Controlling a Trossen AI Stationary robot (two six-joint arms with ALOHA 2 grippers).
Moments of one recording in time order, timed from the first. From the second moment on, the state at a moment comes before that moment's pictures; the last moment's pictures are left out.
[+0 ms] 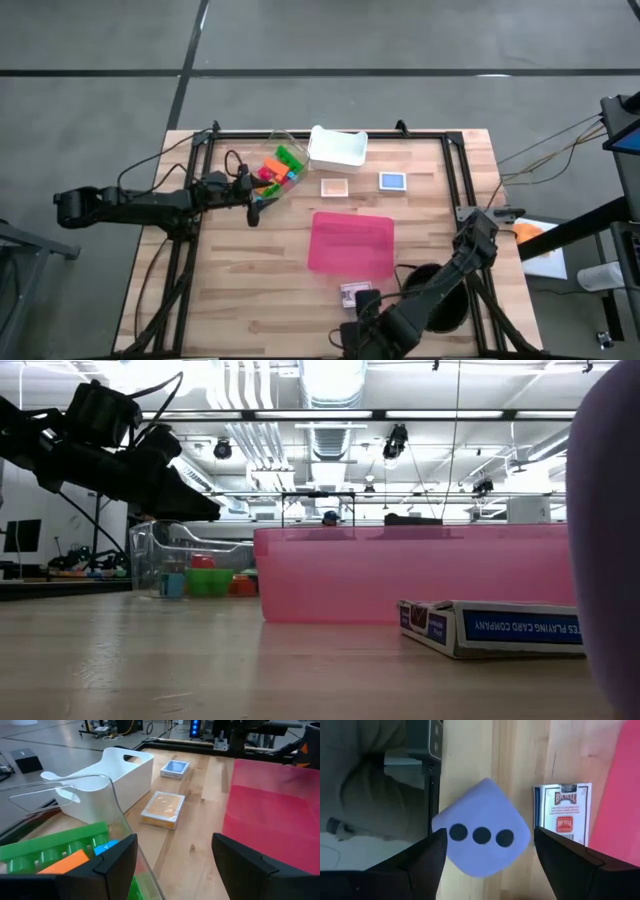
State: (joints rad) left arm 0.34 0.95 0.12 0.52 0.06 0.01; right arm 0.71 2.23 2.16 -1.29 0.09 0.66
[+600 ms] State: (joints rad) left arm 0.34 0.95 0.12 0.51 0.00 0.02; right arm 0.82 2.30 2.17 -1.30 0.23 0.74
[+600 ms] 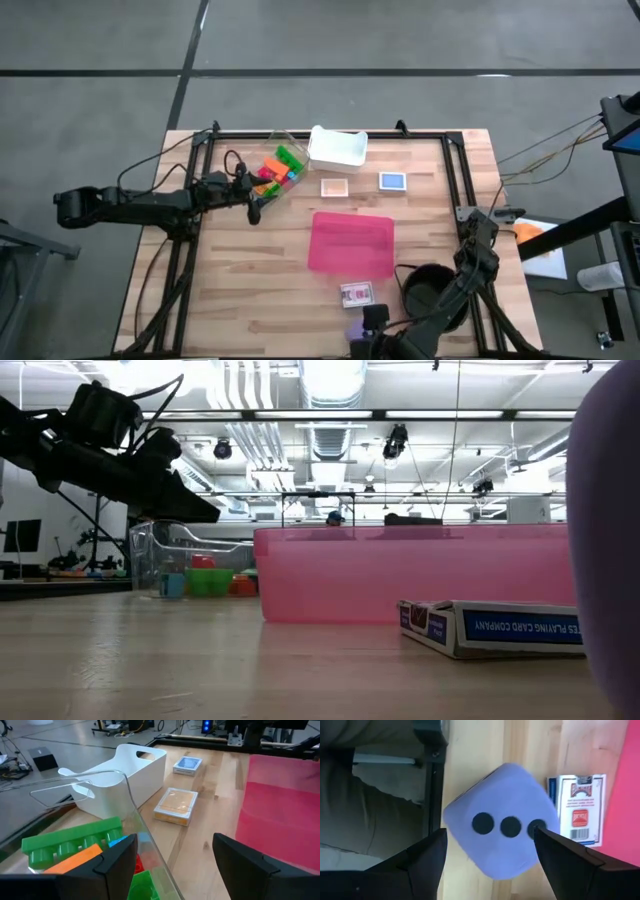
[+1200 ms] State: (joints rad) left arm 0.34 0.95 0.12 0.50 0.00 0.00; right arm 0.80 2.37 2.17 -1.40 0.38 0.58
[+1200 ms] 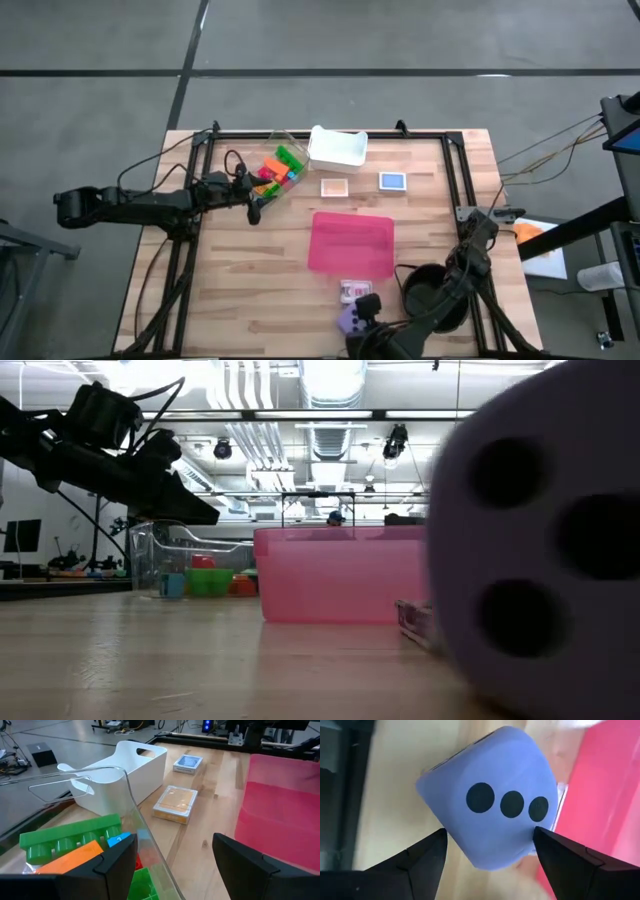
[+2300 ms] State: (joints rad) left arm 0.34 0.95 0.12 0.49 0.00 0.00; right arm 0.44 2.34 2.13 -0.50 0.27 -0.13
